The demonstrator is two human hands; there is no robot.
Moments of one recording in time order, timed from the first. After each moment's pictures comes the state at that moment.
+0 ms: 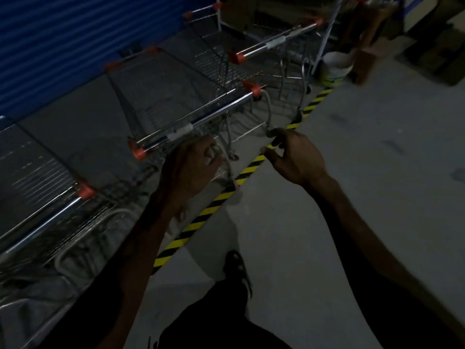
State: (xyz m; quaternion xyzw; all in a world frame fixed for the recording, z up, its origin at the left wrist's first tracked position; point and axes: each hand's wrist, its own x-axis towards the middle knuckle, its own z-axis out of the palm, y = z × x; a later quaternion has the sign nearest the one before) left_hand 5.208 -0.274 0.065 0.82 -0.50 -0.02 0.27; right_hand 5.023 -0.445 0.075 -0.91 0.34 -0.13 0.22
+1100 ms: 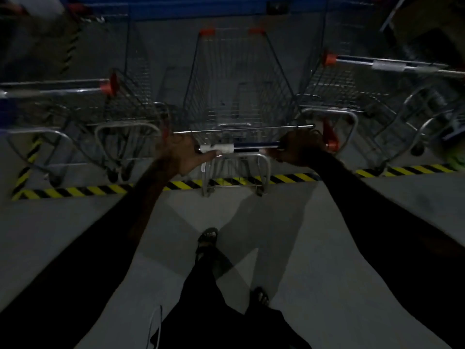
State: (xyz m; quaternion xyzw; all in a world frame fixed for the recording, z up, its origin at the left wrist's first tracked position) left_hand 5.156 -0.330 -0.041 0.99 -0.17 -0.02 0.00; right_hand 5.123 -0.662 -0.012 -0.99 -0.05 0.10 -0.01
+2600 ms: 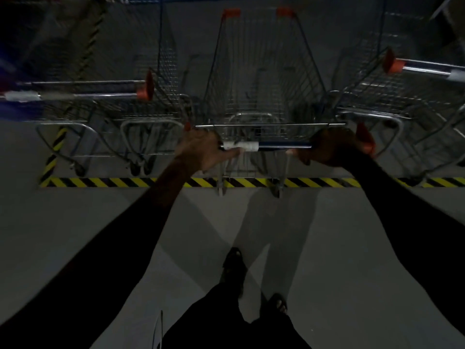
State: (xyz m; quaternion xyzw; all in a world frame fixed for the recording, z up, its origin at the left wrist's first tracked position) left_hand 5.230 -0.283 -0.033 0.98 -0.18 -0.05 -0.02; right_hand 5.214 -0.626 -0.023 -0.98 -0.07 0.16 -0.02
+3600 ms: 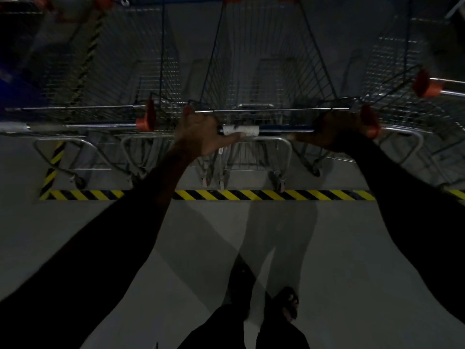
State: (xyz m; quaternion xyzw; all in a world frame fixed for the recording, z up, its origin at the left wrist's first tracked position) left_hand 5.366 -0.259 -0.043 0.98 -0.19 0.03 -0.04; right_hand 5.338 -0.588 -0.009 -0.99 -0.02 0.13 0.04
